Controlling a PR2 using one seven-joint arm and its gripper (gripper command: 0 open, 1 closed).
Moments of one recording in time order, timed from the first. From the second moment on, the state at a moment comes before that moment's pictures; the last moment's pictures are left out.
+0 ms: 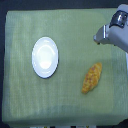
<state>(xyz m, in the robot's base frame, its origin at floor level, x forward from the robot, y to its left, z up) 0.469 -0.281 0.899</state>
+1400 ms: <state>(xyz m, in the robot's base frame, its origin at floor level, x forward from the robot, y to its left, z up) 0.419 -0.259 0.845</state>
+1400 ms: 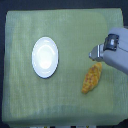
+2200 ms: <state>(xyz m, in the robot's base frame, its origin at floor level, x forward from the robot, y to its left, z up) 0.386 -0.239 0.774</state>
